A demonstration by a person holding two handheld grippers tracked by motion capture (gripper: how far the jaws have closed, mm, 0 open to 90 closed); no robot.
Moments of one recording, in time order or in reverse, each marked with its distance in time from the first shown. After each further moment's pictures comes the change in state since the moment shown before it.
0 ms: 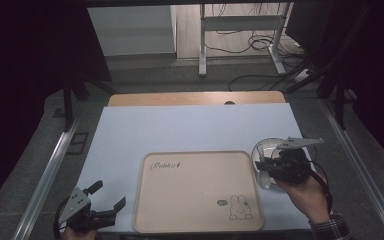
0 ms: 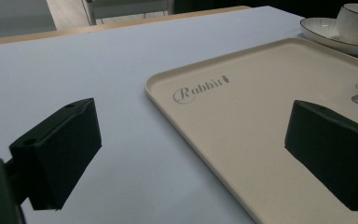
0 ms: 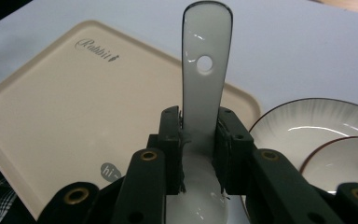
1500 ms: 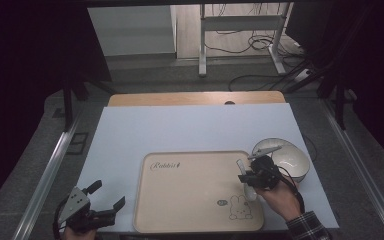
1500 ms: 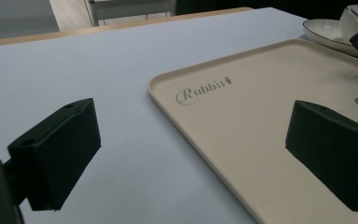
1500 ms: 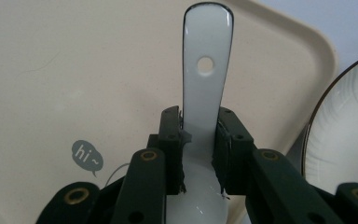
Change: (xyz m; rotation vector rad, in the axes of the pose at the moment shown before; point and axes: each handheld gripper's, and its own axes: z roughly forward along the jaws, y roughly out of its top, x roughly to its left) left arm 0.001 0.000 0.000 -0.003 0.009 -0.003; right arm 0.007 -0.024 0.083 0.224 0.007 0.004
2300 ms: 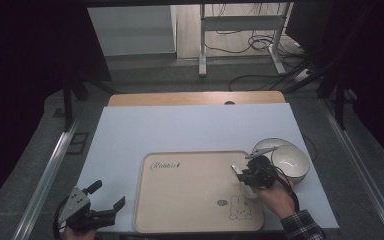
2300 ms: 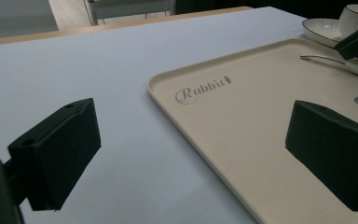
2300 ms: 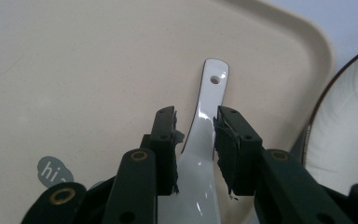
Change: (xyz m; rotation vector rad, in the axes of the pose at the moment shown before) left arm 0.000 0.000 0.000 0.003 -0.003 0.001; right arm -0.006 -0.002 0.017 -0.004 -0.049 0.025
